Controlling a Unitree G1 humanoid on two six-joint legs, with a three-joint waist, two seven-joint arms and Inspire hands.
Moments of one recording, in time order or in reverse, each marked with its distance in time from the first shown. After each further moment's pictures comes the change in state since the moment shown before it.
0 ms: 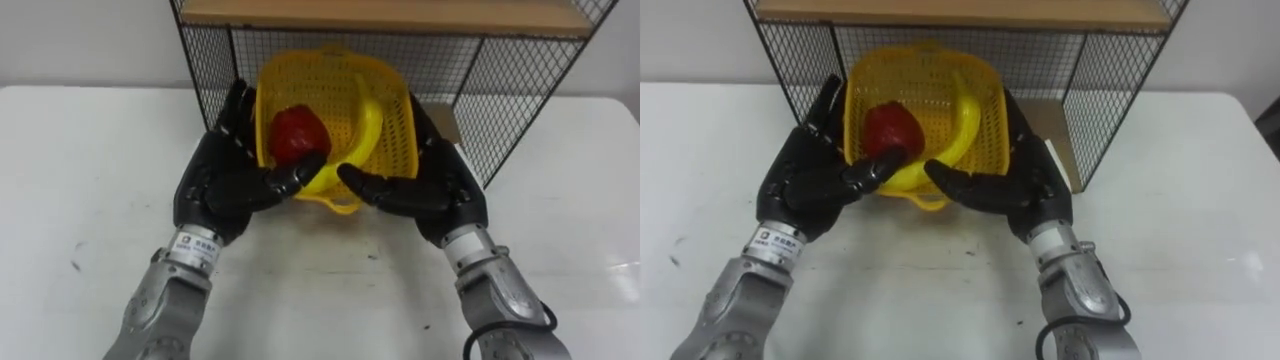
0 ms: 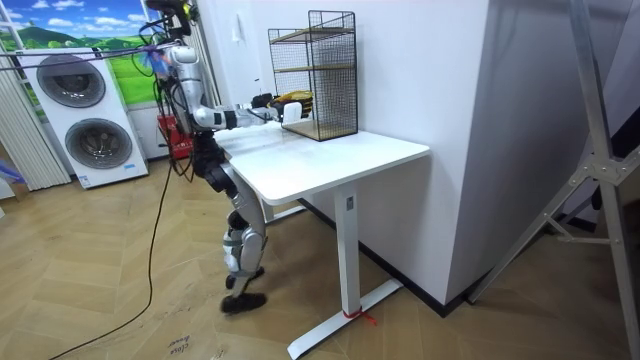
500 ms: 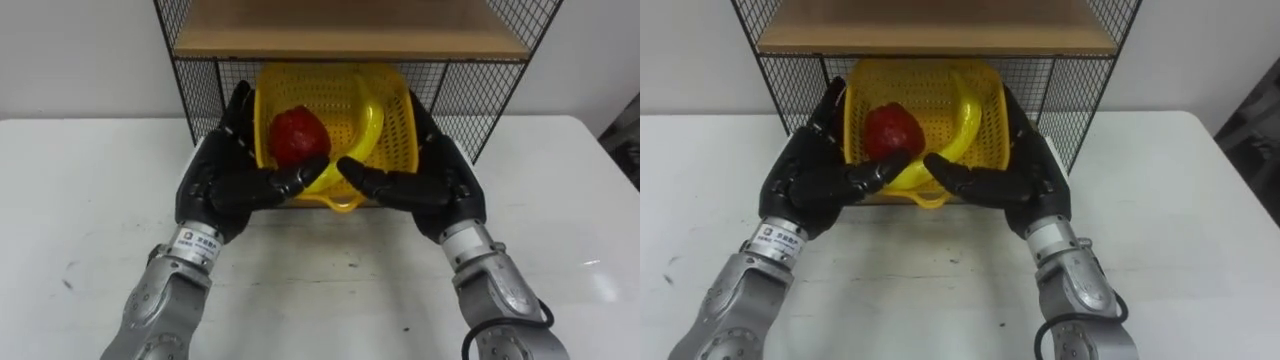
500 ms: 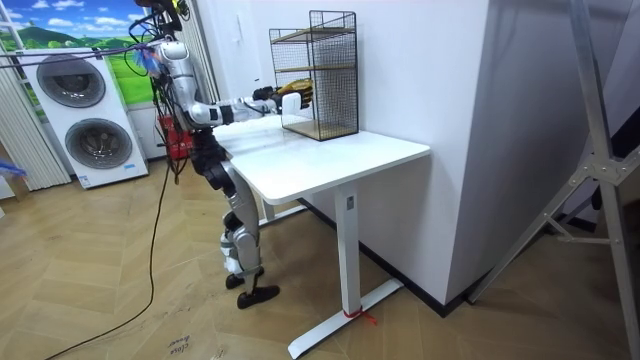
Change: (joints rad) left arm -0.024 0.002 0.021 0.057 0.049 0.044 0.000; right arm -0.012 0.007 0.007 0.038 0.046 0.000 -0.011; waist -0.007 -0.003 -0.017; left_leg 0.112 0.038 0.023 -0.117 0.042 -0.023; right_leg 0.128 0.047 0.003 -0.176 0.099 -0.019
